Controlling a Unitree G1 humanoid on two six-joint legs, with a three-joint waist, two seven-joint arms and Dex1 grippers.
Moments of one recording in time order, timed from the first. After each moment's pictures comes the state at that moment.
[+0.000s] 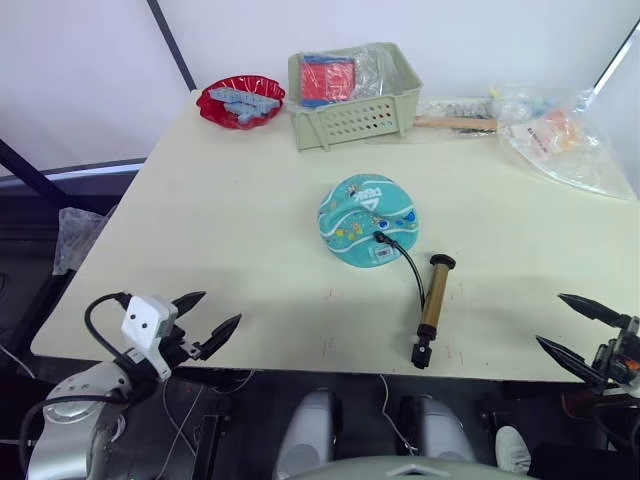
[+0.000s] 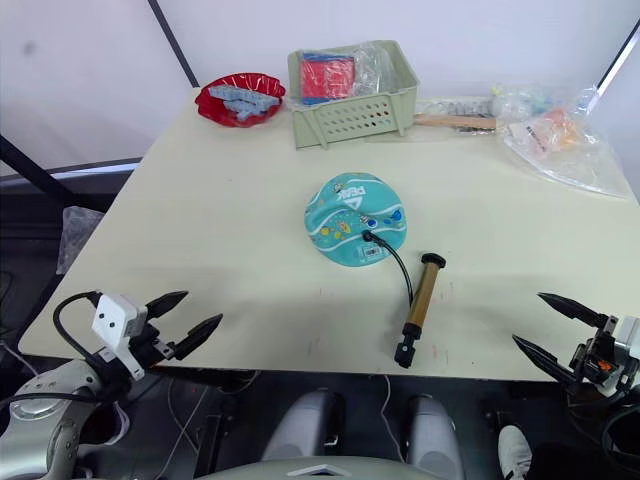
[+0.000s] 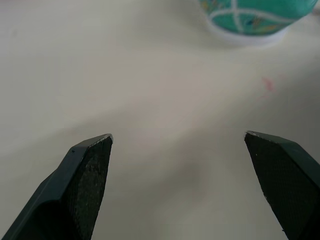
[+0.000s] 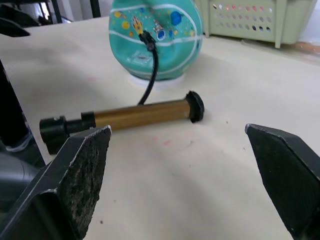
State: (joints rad) left arm 0.33 0.60 0.40 -0.12 -0.39 0.12 -0.85; right arm 0.24 -0.61 -0.48 0.22 0.63 -0.28 1.41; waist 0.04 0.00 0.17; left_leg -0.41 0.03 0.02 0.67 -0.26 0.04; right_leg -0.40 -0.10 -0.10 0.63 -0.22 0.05
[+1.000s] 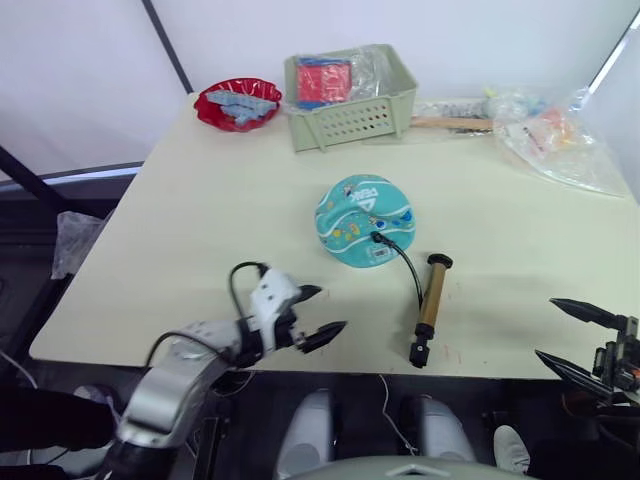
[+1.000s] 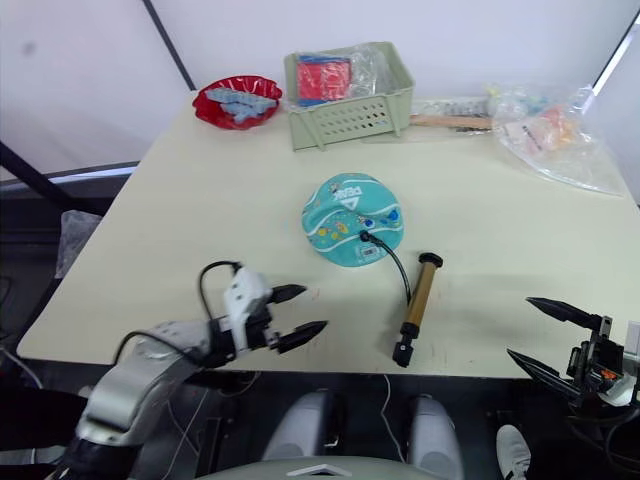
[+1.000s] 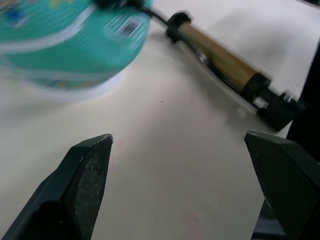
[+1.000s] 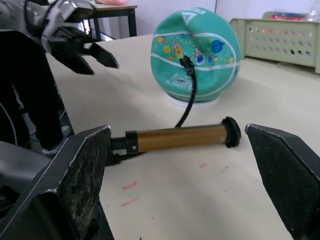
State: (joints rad) left arm -0.02 0.54 -0.13 -0.44 -0.38 0.58 -0.76; right arm 0.29 -0.62 -0.47 0.03 0.71 -0.19 1.49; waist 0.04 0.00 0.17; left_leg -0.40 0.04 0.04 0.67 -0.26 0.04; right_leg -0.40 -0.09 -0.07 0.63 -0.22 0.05
